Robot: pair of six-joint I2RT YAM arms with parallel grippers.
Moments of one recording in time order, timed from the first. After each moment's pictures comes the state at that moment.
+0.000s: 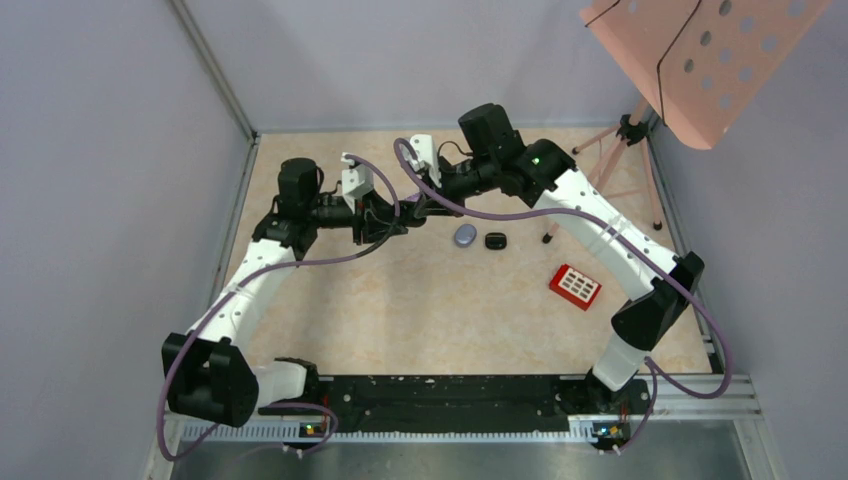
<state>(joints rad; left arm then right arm) -0.20 1.24 1.00 -0.16 1.22 0.32 0.76 1.69 1.89 -0.86 -0.67 -0.59</state>
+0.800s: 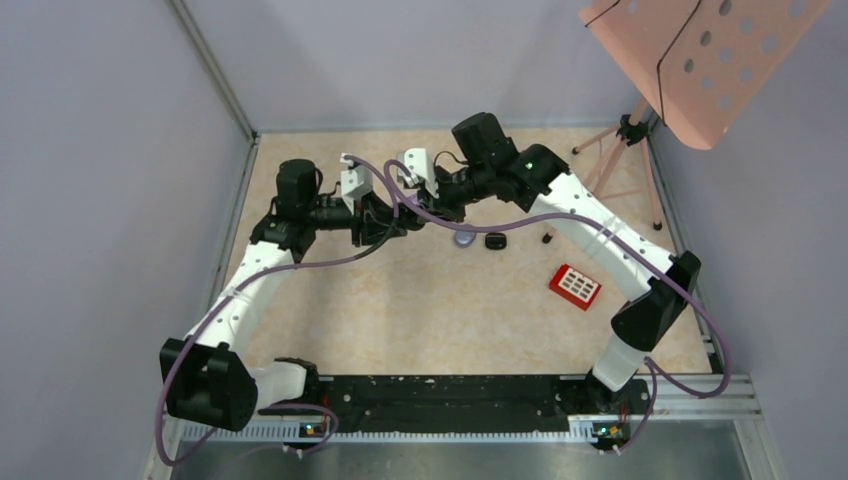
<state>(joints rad) -0.21 1.21 1.00 -0.19 1.21 0.32 0.78 1.69 1.85 -0.89 -0.59 -0.68</state>
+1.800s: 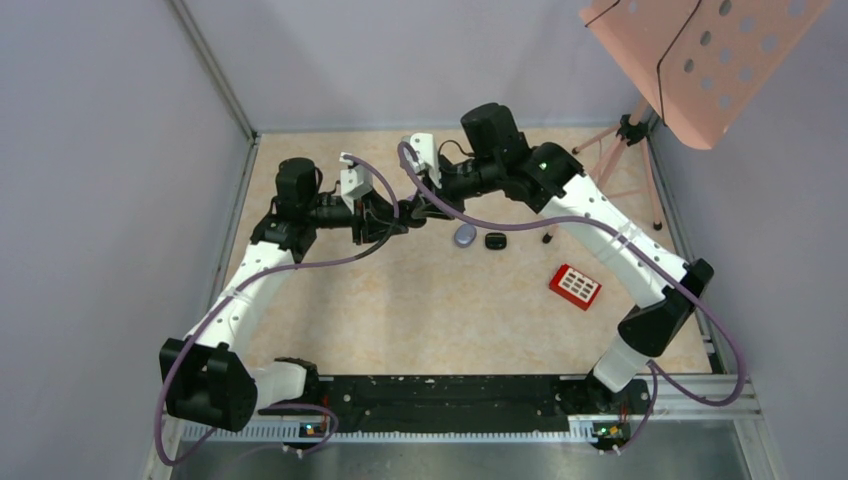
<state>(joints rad) -0.21 1.21 1.00 -0.14 1.21 0.31 0.79 1.64 1.89 -0.84 -0.62 -0.58</state>
